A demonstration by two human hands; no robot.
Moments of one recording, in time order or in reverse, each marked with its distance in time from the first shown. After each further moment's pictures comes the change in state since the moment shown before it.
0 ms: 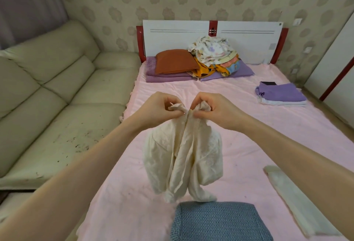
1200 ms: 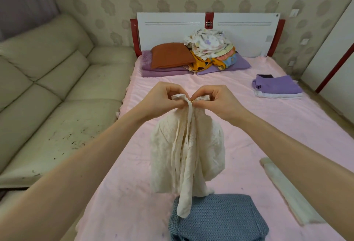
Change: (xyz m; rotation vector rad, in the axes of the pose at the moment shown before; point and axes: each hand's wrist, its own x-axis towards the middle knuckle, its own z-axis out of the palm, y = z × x) left_hand 0.019 0.009 0.015 -0.054 0.010 -0.005; right_hand -0.004 0.018 0.002 0.270 0.163 0.026
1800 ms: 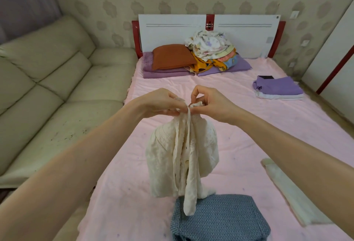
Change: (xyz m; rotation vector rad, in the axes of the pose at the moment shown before) left_hand 0.011 -0.005 -0.011 -0.209 -0.270 -0.516; right_hand 0.004 -0.009 0.009 -0.003 -0.192 0.141
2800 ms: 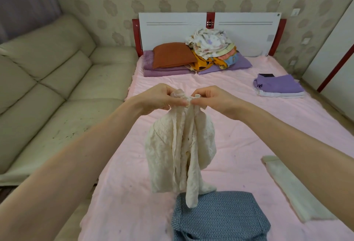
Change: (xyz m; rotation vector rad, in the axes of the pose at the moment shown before) left_hand -0.008 -0.006 -0.006 0.072 -0.011 0.144; right_hand 0.003 -0.001 -0.006 -0.030 -0.075 0.057
